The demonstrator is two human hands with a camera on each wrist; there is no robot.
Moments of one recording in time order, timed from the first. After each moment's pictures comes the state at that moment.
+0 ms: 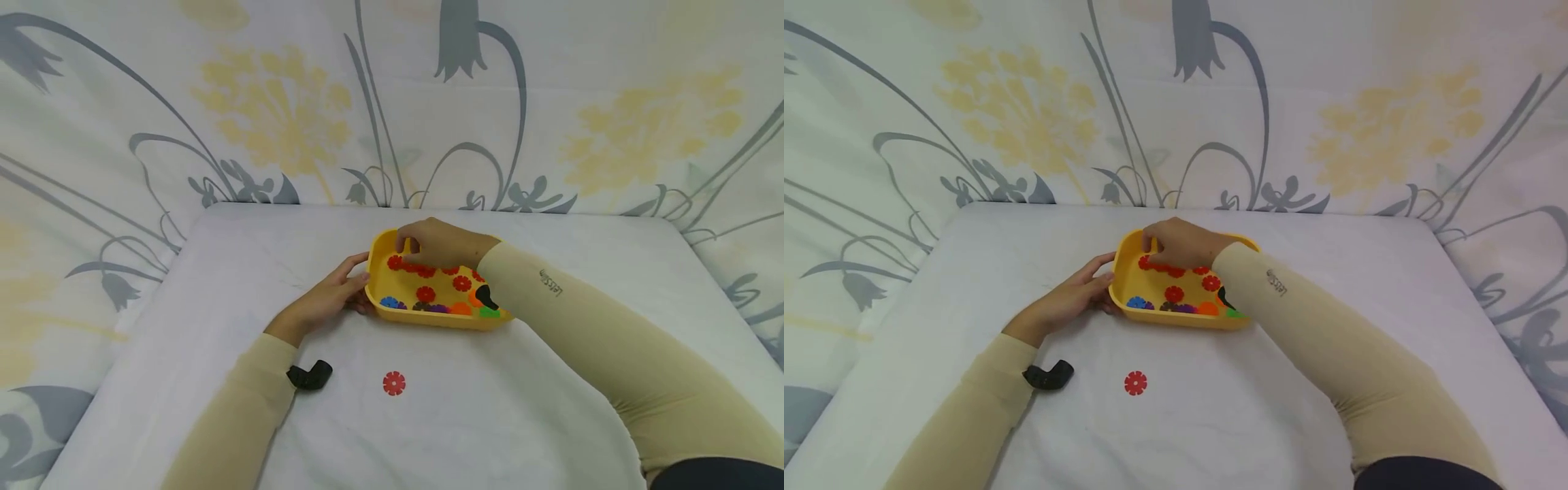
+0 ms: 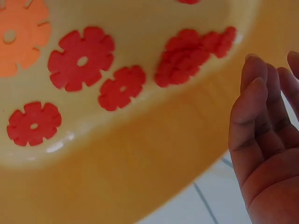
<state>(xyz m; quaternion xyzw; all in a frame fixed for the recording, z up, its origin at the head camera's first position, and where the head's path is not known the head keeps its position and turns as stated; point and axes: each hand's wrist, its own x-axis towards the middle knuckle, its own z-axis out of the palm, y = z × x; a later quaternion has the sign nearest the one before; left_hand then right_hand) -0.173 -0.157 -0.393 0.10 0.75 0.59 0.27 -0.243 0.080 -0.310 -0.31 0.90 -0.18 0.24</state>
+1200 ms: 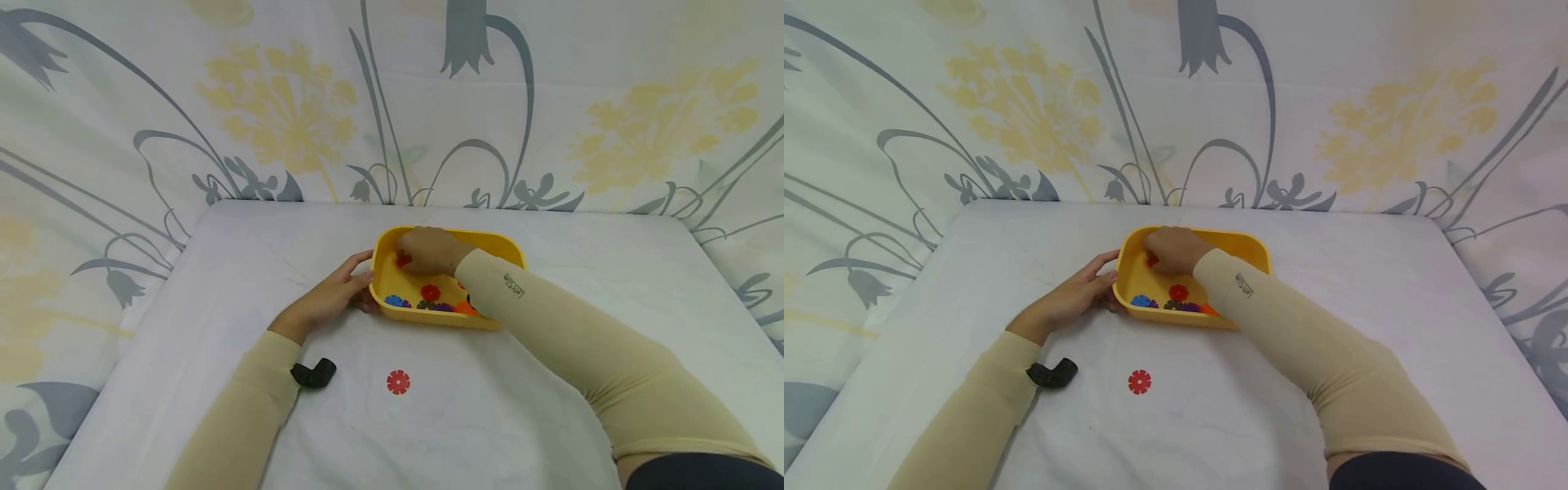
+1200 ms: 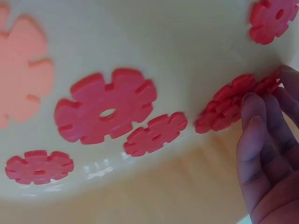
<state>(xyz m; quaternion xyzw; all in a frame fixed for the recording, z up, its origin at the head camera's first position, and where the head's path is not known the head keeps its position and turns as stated) -0.172 -0.156 -0.393 0.10 0.76 0.58 0.26 -0.253 0.059 -0.347 -0.36 0.92 -0.05 0.16</state>
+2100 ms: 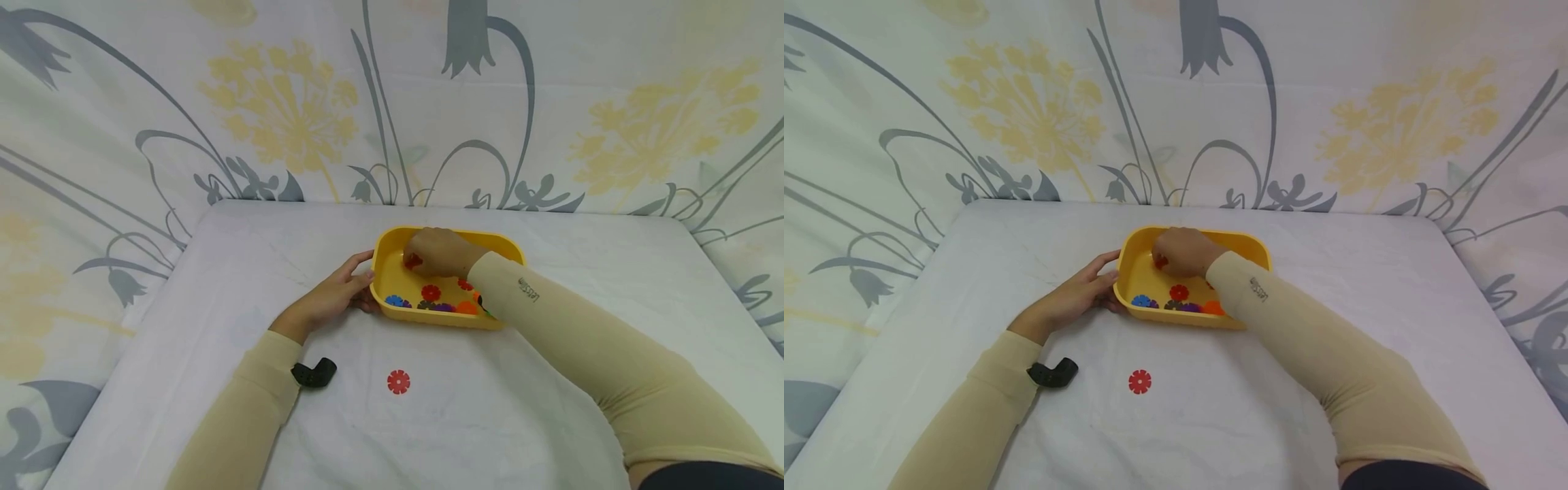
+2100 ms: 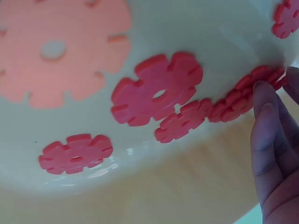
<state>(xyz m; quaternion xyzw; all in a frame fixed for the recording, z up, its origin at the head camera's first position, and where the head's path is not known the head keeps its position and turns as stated) -0.174 -0.155 -0.393 0.10 0.76 0.59 0.26 -0.254 0.075 -0.348 -0.38 0.91 -0.07 0.15</state>
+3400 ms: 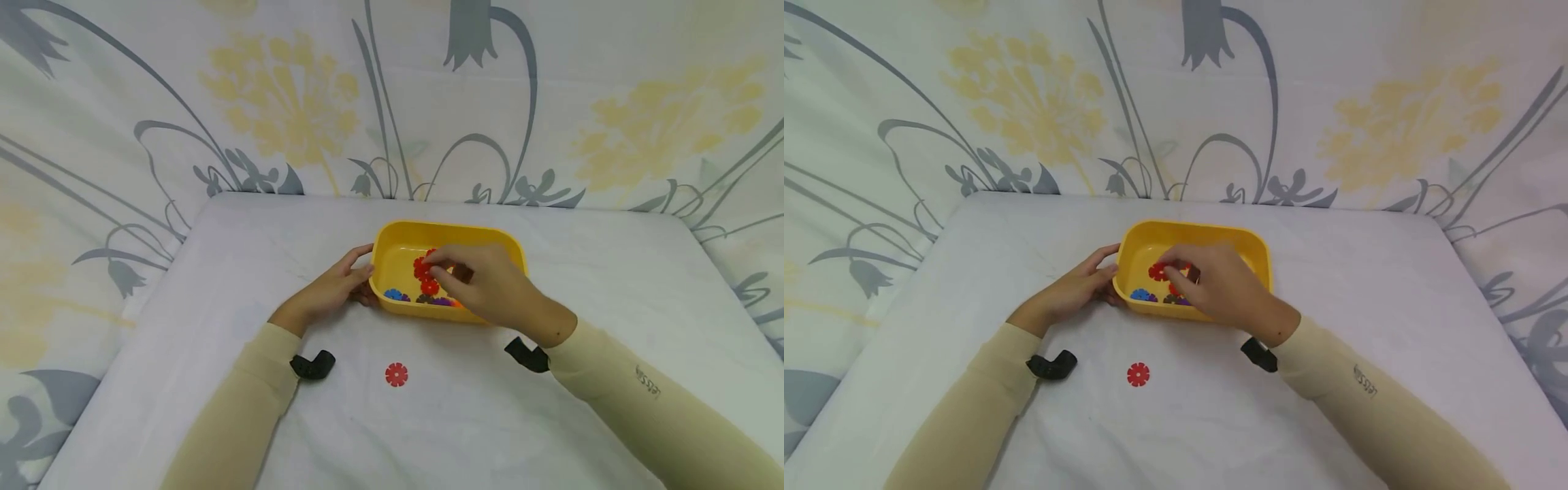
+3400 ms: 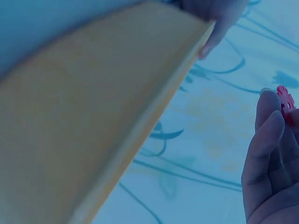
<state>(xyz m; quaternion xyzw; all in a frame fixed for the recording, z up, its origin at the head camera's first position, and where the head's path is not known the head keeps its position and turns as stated) -0.173 -0.155 -0.393 0.08 0.77 0.58 0.26 -0.143 0.122 -0.301 -0.36 0.88 -0.32 -0.04</state>
